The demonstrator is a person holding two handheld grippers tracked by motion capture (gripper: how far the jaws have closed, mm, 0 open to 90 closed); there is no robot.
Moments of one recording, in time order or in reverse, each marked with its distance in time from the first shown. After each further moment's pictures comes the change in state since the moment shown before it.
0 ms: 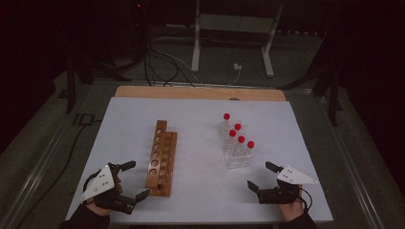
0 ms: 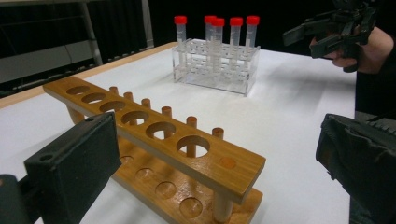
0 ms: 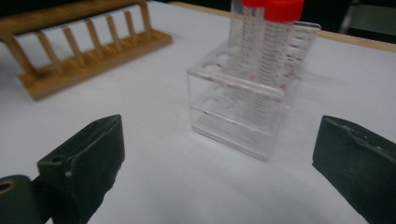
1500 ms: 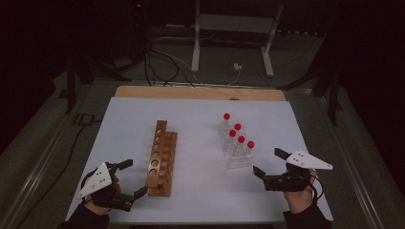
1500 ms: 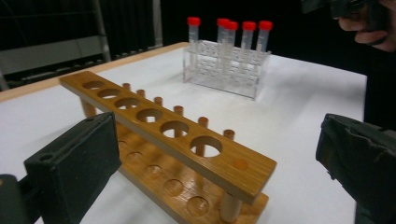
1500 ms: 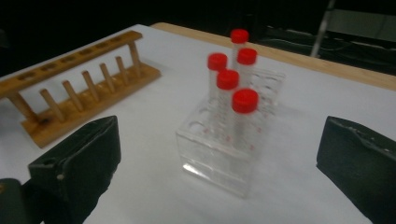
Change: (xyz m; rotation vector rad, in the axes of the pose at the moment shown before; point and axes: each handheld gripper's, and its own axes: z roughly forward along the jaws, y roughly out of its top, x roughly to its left) left arm 0.004 0.002 -0.004 -0.008 0.038 -0.049; right arm -0.002 0.067 -0.022 0.002 -0.053 0.042
